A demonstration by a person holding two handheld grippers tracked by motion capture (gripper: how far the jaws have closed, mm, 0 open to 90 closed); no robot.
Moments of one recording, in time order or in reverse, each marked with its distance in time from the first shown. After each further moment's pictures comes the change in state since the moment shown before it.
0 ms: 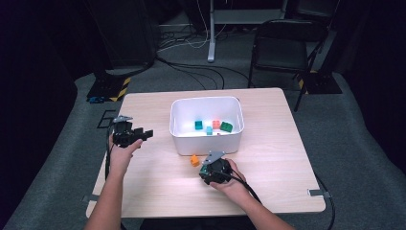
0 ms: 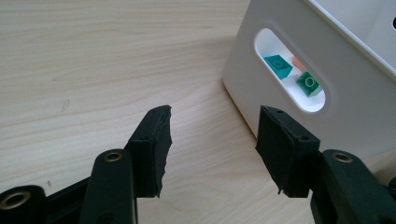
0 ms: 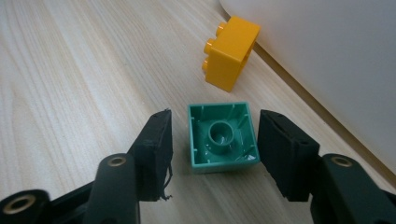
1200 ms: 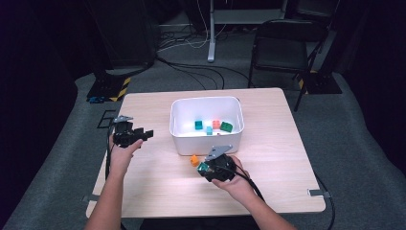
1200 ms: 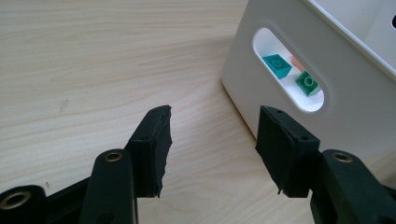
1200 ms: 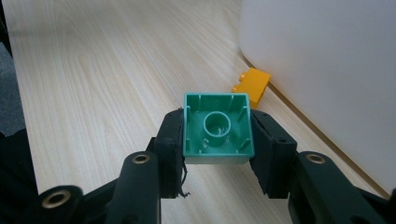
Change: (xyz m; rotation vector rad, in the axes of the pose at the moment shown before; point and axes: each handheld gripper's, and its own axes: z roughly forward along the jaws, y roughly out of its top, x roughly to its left) left arm -0.001 0.000 0.001 0.001 -0.002 0.006; right arm 0.002 0.024 -0.048 -0.066 0.105 0.037
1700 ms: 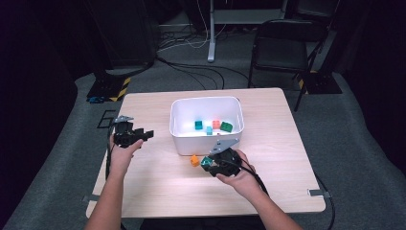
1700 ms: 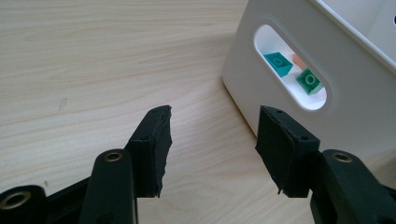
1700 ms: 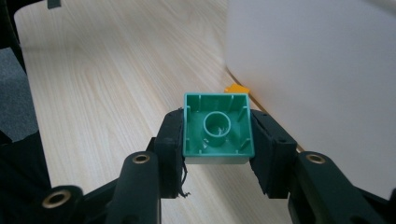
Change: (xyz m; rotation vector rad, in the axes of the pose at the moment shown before) left arm 0.000 -0.001 0.001 0.000 0.001 0.000; right arm -0.008 0.015 -0.028 -0.020 -0.004 0.001
